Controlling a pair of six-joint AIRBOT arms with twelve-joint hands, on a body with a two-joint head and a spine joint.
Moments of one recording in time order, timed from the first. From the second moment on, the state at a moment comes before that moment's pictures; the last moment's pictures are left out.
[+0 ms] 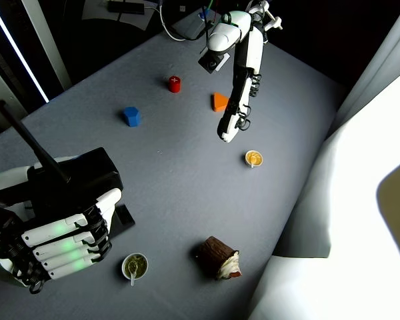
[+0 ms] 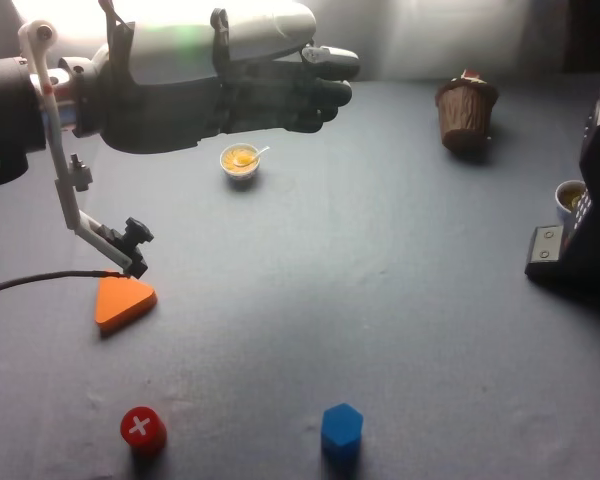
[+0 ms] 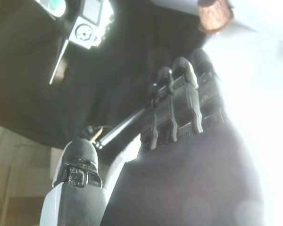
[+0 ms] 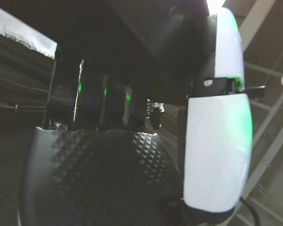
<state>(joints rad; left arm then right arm) 0.34 -0.81 1.48 1.04 -0.69 -1.28 -0.94 -1.18 1.31 0.46 1.63 0.14</state>
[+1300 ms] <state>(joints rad) 0.35 -0.81 1.48 1.04 -0.69 -1.28 -0.95 -1.18 1.31 0.48 1.64 0.13</state>
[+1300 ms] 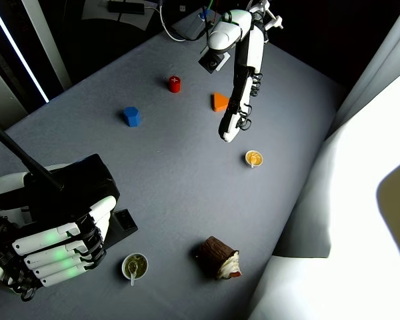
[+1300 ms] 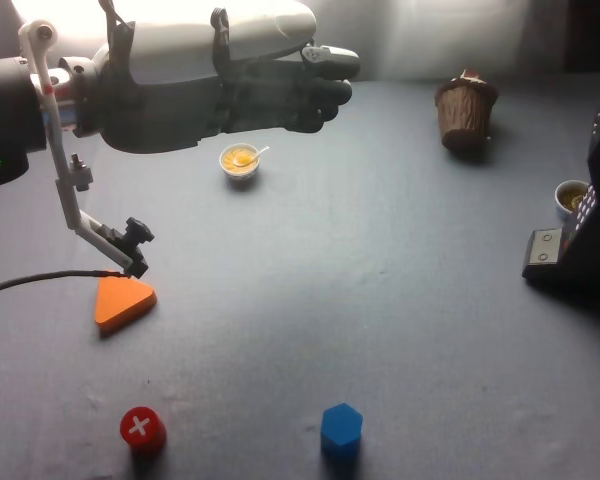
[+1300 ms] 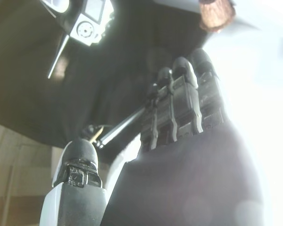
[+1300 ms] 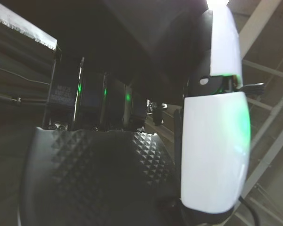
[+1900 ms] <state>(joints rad) 0.35 -0.81 1.48 1.03 -0.69 -1.28 -0.95 -1.18 1.31 0.48 1.64 0.13</state>
